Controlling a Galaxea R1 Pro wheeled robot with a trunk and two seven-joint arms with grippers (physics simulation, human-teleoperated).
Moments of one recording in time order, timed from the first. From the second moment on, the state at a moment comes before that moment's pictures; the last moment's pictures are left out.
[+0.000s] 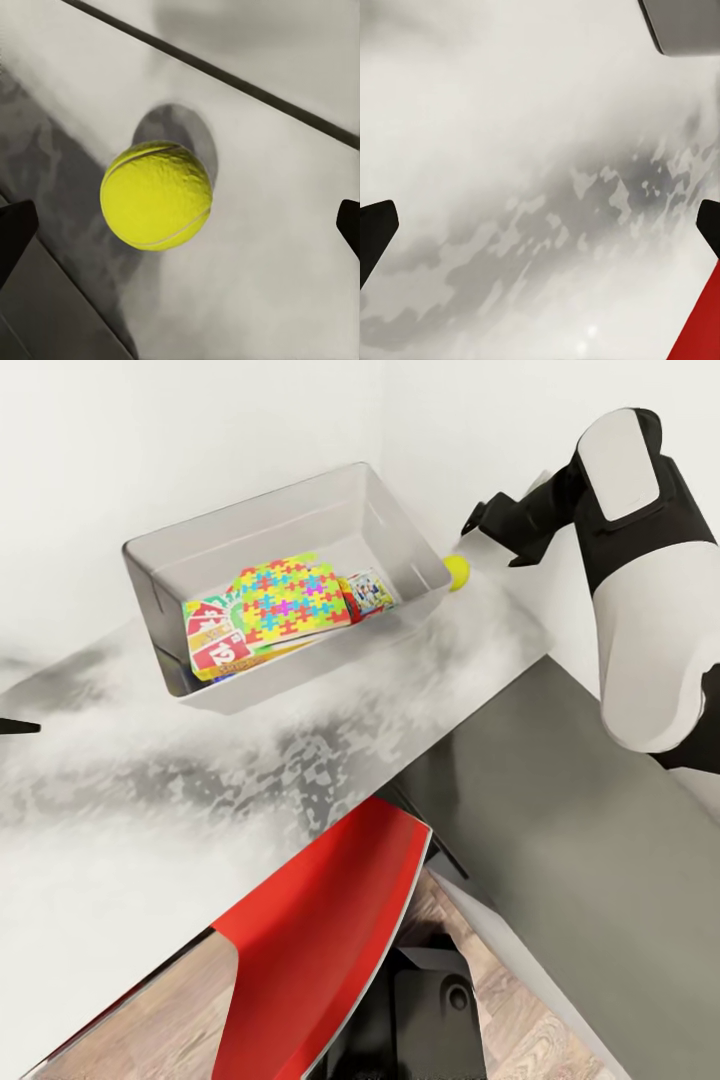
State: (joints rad) left arm -1.04 1.28 -0.36 -1.35 1.02 1.04 -0.85; right arm -1.90 0.01 -0.06 -0.56 -0.76 0.94 -0.56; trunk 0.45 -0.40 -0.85
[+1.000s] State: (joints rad) left arm -1.04 1.44 -0.34 -1.32 1.02 1.03 -1.12; right arm -1.95 0.05 -0.06 -0.57 -0.77 0.95 -0.56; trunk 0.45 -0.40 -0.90
